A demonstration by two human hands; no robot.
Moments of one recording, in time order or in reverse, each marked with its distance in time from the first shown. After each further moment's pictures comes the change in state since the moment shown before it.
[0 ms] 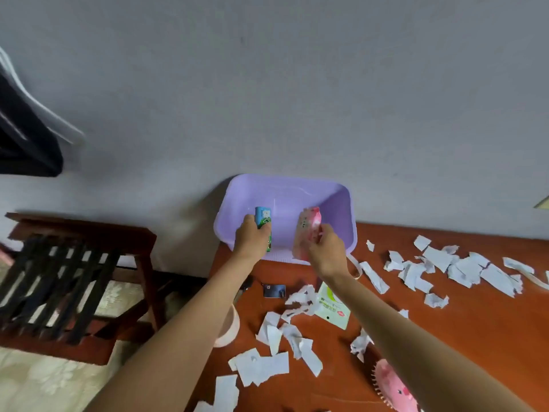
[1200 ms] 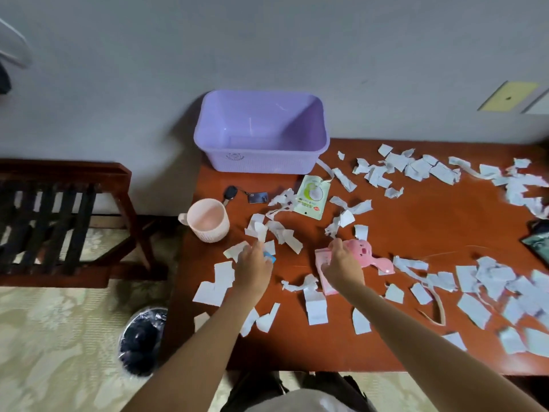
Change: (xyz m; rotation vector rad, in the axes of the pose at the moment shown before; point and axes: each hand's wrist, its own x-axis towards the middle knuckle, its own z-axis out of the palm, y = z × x) left_hand -0.154 -0.169 0.050 0.452 -0.168 0.122; right_hand -0.165 0.145 0.012 -0.437 -0.144 0.206
